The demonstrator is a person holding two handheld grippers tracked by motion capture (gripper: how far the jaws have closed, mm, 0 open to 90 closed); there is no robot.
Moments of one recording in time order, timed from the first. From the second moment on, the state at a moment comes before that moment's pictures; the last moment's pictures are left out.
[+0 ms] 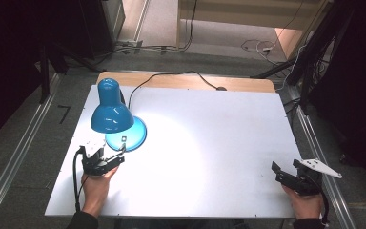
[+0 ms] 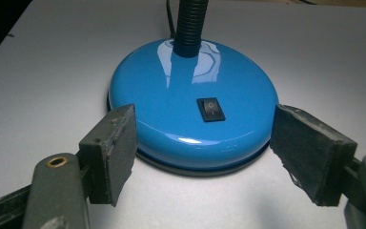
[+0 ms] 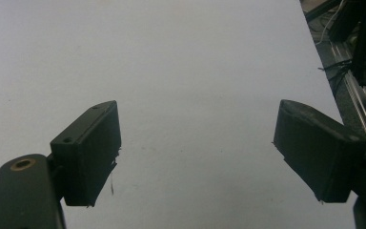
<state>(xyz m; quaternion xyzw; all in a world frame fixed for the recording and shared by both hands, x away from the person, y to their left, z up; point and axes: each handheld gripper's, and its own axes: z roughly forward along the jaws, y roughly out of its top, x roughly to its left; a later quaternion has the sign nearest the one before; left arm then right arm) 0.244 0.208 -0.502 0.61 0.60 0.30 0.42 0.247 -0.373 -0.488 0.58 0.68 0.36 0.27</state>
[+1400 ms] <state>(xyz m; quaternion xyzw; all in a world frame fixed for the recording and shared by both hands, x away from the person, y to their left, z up) 0.280 0.205 -0.511 0.63 0.59 0.28 0.43 0.251 -0.370 -0.489 0.56 0.69 0.36 0.26</state>
